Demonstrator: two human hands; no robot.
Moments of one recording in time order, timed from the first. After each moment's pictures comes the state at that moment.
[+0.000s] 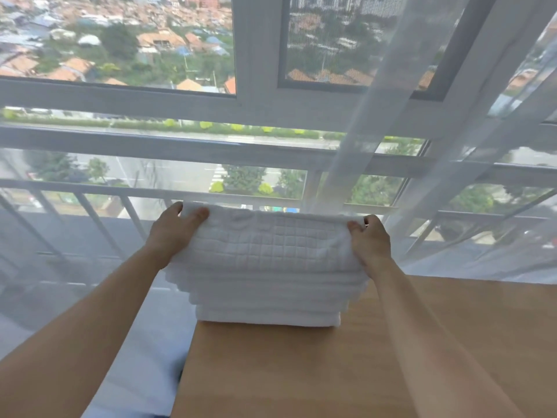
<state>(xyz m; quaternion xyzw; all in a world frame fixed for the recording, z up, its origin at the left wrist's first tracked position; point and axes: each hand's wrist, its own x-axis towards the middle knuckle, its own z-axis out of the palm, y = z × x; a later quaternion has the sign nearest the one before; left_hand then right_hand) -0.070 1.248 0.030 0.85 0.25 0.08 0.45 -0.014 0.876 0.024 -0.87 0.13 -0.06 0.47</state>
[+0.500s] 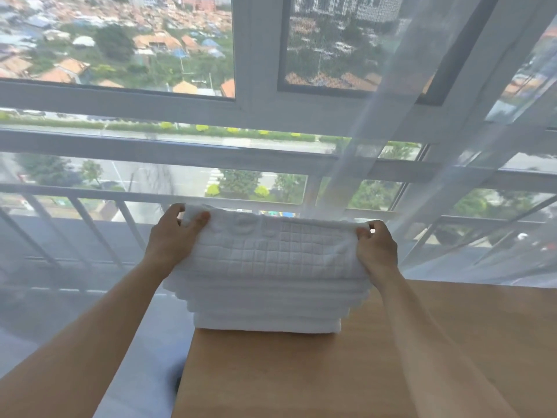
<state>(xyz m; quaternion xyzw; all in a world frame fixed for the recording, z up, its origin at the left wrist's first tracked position) -0.076 1.242 0.025 0.87 0.23 0.11 0.43 -0.017 0.870 0.019 -0.88 0.14 -0.09 0.45</state>
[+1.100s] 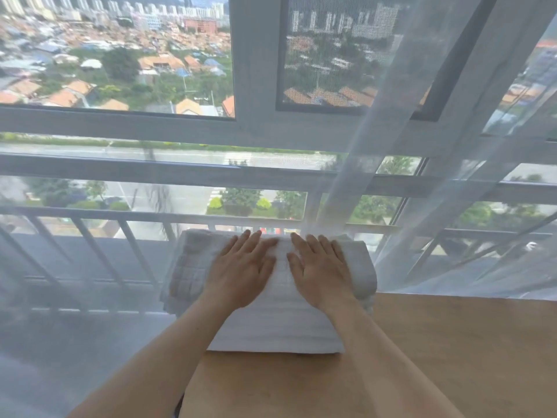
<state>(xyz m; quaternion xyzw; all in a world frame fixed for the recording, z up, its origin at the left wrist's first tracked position) -0.072 1.146 0.014 0.99 -0.07 0.08 0.12 -0.045 0.953 0.017 -0.98 -0.16 -0.04 0.13</state>
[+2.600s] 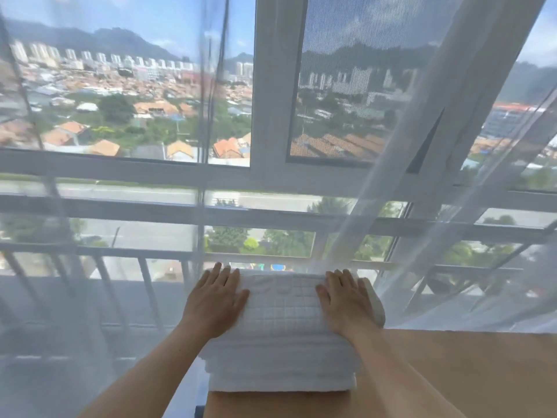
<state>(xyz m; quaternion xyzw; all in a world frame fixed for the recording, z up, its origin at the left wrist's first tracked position) -0.091 1.231 0.025 1.00 -0.02 0.04 0.04 -0.064 0.948 0.046 -0.99 -0.05 -0.01 0.09</state>
